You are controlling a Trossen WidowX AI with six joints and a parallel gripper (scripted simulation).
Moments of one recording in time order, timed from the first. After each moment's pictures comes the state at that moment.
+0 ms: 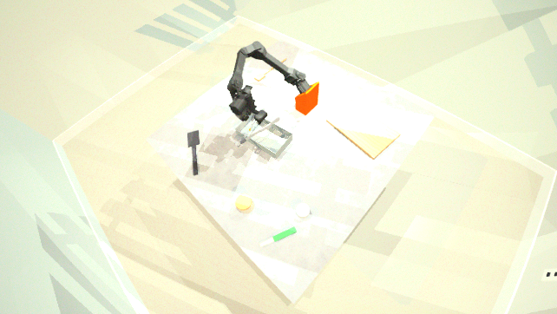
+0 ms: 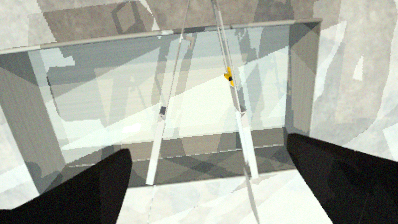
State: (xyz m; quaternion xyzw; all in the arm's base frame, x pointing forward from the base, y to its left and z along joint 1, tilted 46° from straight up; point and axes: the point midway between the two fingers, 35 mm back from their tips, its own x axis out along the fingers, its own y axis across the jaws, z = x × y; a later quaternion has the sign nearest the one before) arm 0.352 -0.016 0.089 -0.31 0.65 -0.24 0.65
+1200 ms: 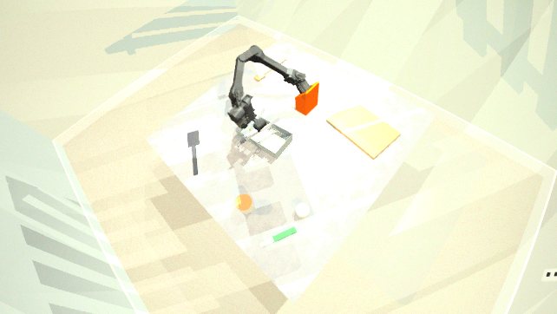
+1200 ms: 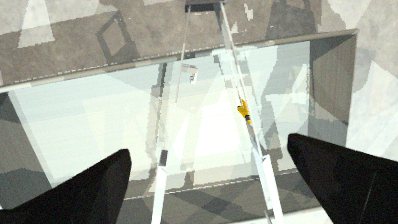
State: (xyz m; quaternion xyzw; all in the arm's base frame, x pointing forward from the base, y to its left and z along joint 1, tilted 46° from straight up) arm 0.372 -0.047 0.056 -0.29 0.64 -0.26 0.66
